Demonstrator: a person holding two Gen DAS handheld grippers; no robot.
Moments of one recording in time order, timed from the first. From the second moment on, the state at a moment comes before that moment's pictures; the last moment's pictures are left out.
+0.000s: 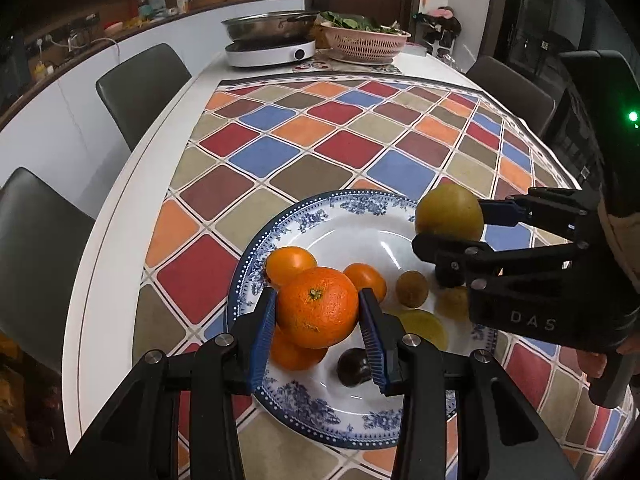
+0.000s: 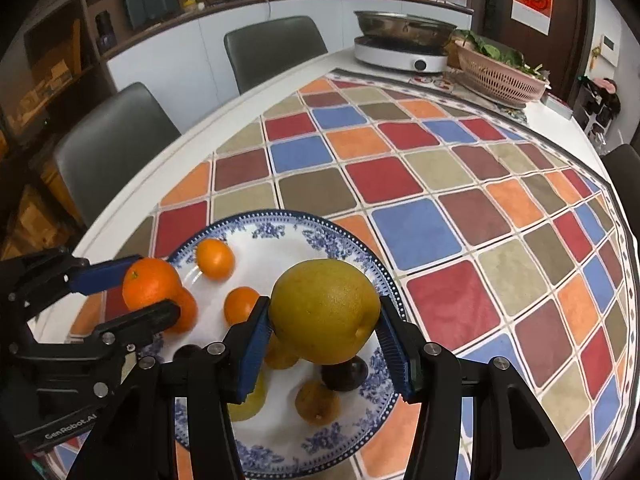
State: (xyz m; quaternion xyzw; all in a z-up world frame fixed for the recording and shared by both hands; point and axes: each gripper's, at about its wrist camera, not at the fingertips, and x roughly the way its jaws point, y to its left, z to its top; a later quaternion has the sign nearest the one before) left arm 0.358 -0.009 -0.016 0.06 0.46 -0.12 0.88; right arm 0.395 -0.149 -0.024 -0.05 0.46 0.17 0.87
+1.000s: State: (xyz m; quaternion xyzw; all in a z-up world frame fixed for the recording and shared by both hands) left arm 0.324 -0.023 0.010 0.07 0.44 -0.12 0.89; right arm 0.338 -0.187 0.016 -0.04 0.39 0.10 0.91
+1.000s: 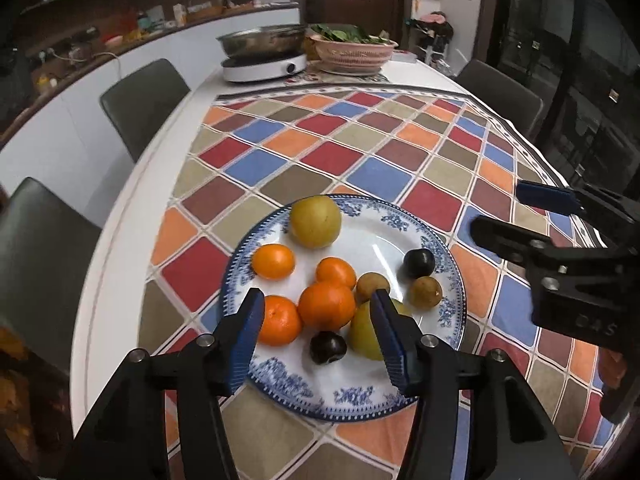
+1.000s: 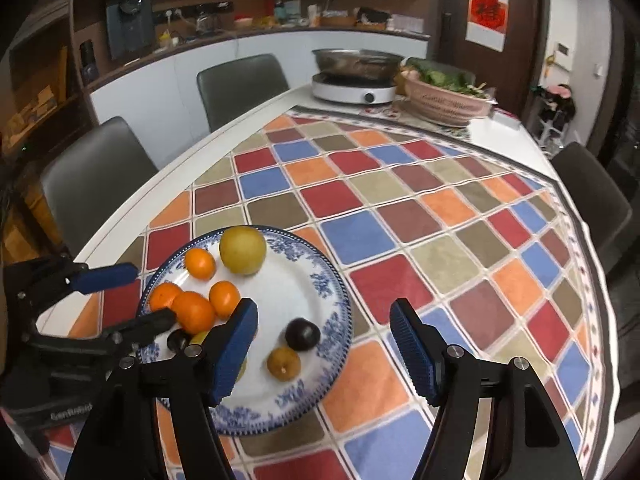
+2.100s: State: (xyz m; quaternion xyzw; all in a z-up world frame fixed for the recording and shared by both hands) left arm 0.123 -0.018 0.054 0.02 0.31 -0.03 0.95; right arm 0.115 -0.212 0.042 -0.01 0.29 0.02 0.96
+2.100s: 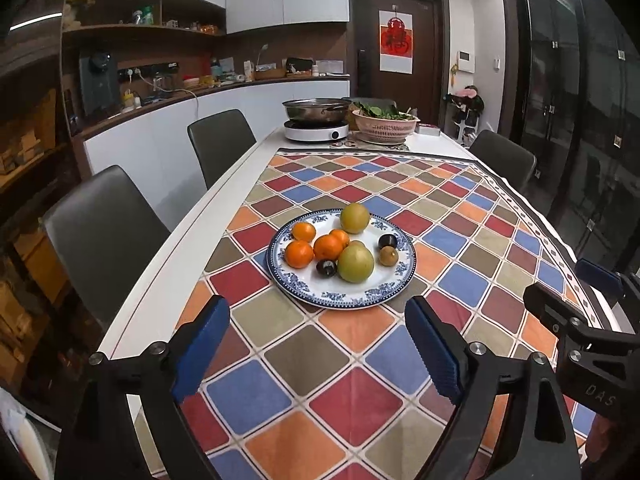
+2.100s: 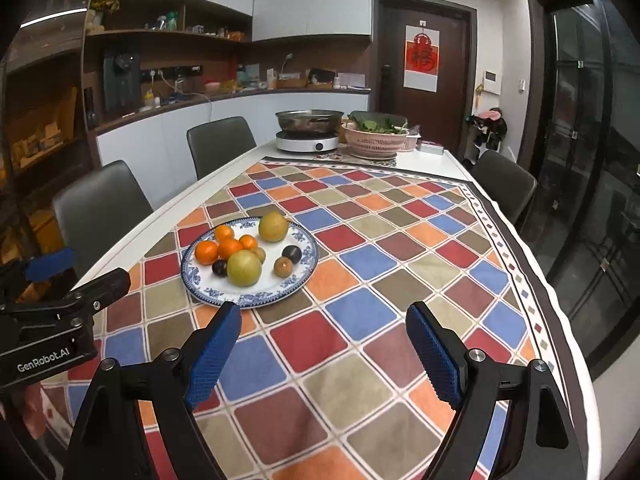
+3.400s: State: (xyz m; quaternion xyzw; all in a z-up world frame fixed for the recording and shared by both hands) left arm 0.086 -0.016 0.056 0.04 0.28 -0.02 0.96; right arm 0.073 -0.205 0.044 -0.02 0.26 0.02 0.97
